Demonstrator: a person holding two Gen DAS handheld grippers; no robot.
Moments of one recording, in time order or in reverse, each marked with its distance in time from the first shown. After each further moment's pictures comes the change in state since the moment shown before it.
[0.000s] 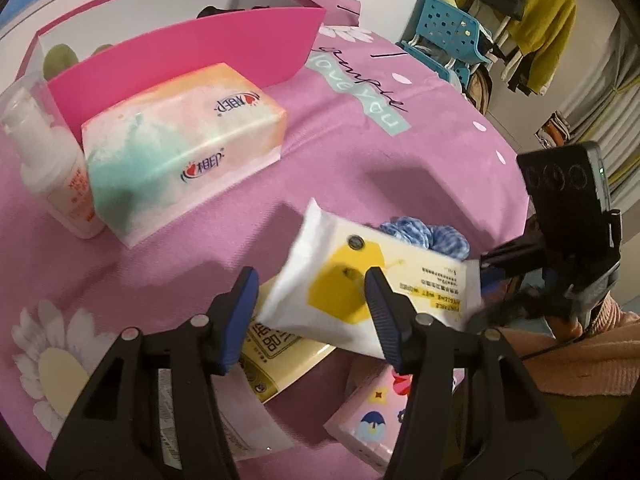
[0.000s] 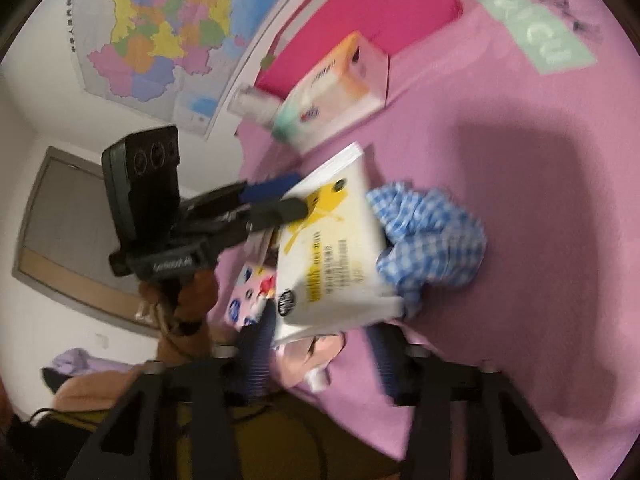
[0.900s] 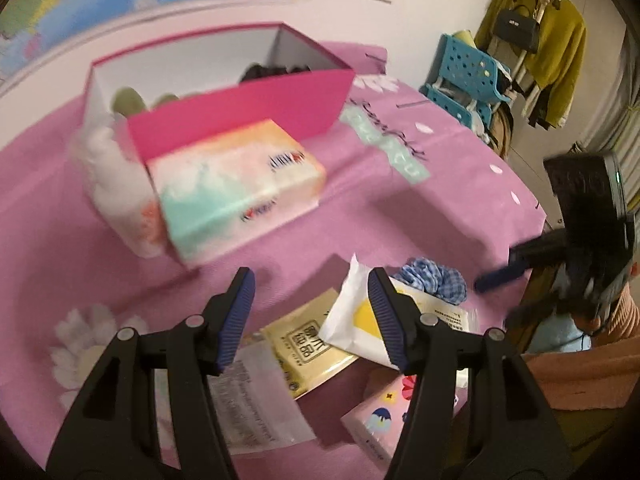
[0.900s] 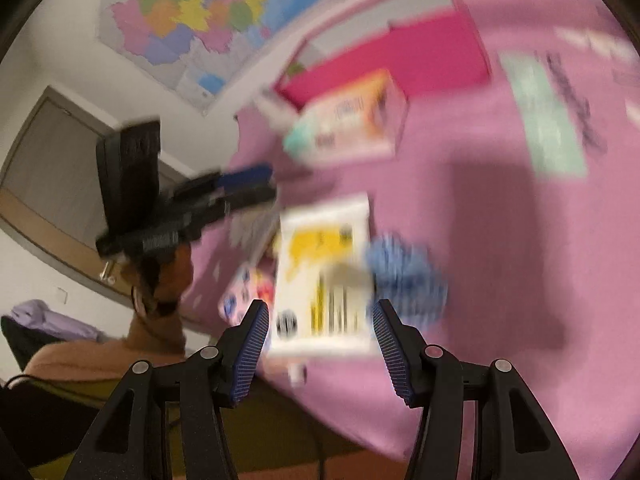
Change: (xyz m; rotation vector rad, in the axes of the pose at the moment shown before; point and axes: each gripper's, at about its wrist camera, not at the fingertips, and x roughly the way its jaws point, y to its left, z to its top) left arm -0.033 0.002 0.001 -0.042 -0.140 0.109; right arm -0.013 0.012 0.005 -0.142 0.102 -0.101
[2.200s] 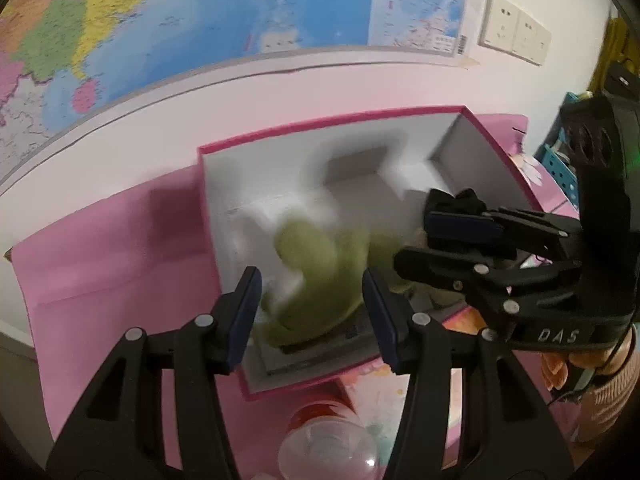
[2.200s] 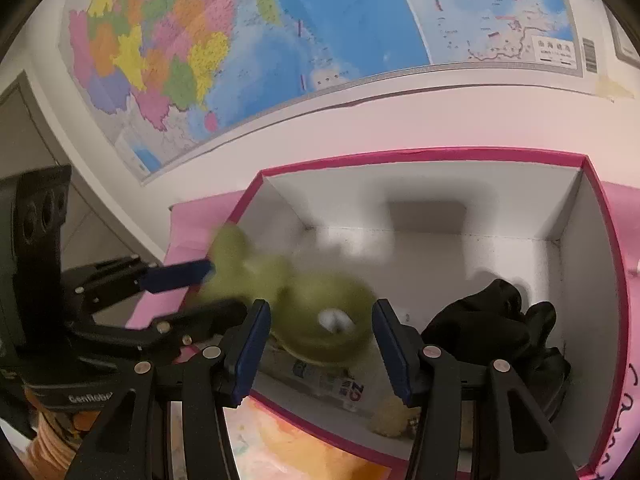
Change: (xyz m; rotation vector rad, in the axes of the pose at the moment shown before) left arm 0.023 0.117 0.139 -0.146 -0.032 0.323; right arm 0.089 0.024 0.276 -0.190 -0.263 -0.243
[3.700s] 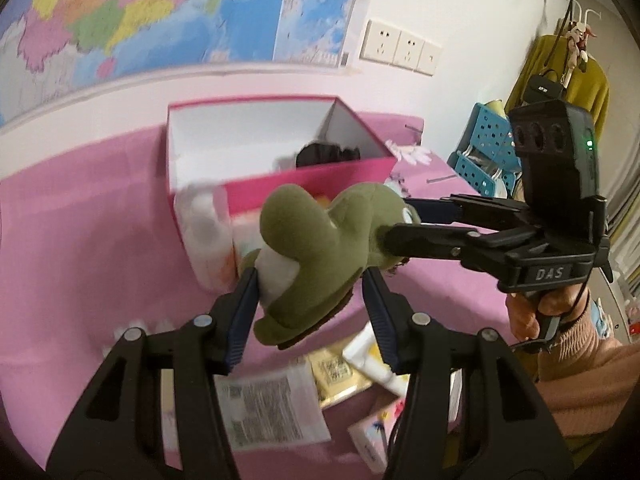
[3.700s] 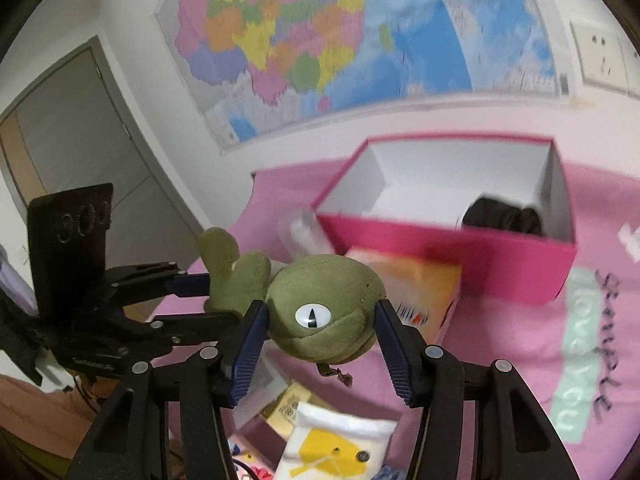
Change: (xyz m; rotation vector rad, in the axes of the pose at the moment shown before) left arm -0.118 -0.047 -0.122 -0.012 -0.144 -0.227; right arm -0.137 0.059 -0.108 -0.131 -0.074 0.136
